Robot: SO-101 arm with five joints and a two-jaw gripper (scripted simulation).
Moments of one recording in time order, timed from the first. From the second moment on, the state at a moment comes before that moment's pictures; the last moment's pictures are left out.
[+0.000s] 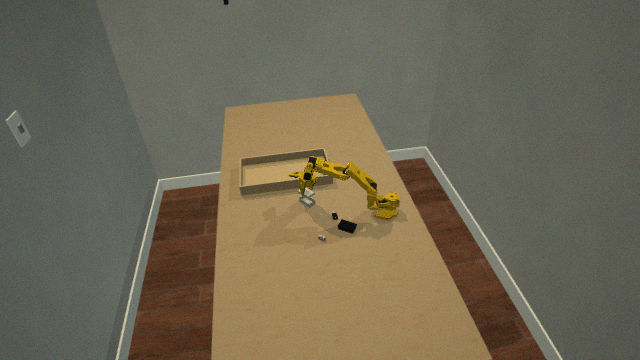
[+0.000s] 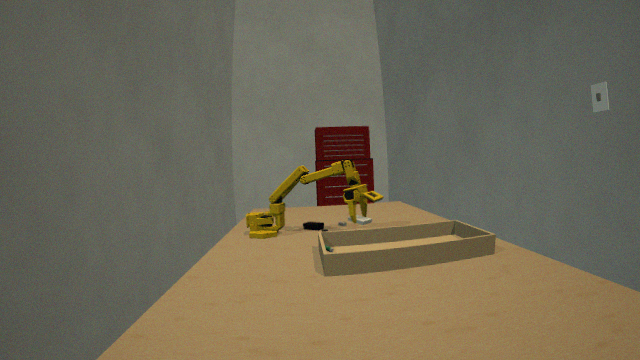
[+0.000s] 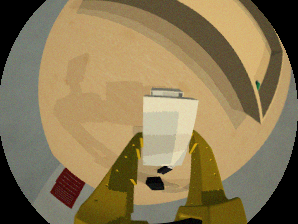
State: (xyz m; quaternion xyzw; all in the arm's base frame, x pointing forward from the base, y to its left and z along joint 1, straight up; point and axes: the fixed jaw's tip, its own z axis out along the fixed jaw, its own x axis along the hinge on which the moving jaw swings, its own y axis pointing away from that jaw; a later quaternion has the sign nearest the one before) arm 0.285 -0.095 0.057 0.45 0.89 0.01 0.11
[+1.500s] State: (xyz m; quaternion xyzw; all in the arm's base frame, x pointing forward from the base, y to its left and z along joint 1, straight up) arm 0.284 -0.095 0.042 0.45 0.89 0.01 0.09
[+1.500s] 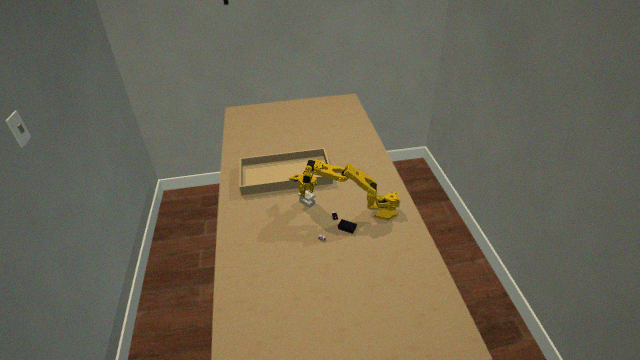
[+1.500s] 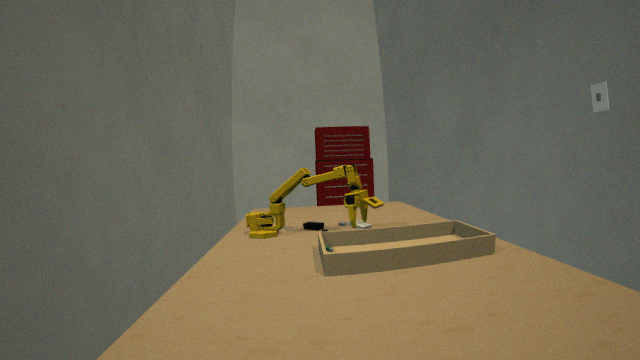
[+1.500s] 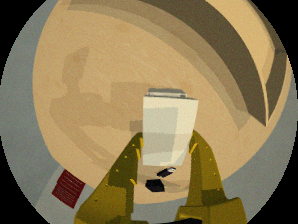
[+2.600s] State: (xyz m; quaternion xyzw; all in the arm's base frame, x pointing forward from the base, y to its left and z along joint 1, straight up) arm 0.286 -0.095 0.035 0.45 0.89 0.01 0.08
